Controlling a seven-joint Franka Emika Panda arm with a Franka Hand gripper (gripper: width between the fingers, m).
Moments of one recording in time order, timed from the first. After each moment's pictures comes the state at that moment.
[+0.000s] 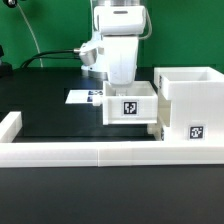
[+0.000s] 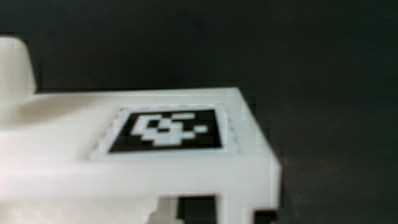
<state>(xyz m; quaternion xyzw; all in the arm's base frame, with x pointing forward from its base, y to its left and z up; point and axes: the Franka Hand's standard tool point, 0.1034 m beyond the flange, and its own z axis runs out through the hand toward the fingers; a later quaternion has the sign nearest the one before) 0.535 -0.008 0.063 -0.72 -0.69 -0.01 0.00</state>
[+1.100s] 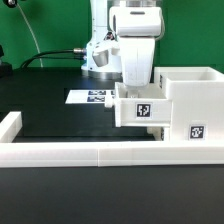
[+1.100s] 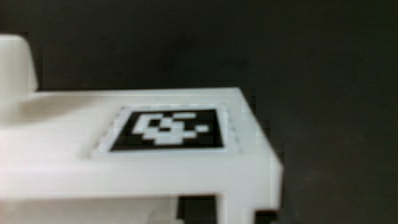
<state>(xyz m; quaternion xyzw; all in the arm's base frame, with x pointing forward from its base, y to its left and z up) 0.540 0.009 0.061 -0.72 -0.69 0.01 0.00</state>
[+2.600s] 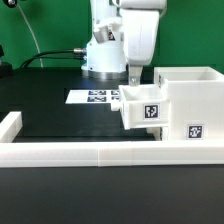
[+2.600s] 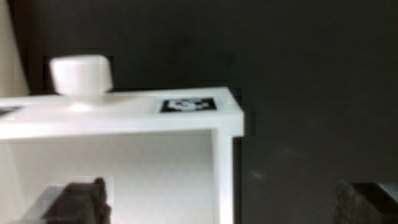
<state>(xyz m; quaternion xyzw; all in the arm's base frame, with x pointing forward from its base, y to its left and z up) 0.540 -0.001 0.108 -0.71 -0.70 0.02 -0.01</state>
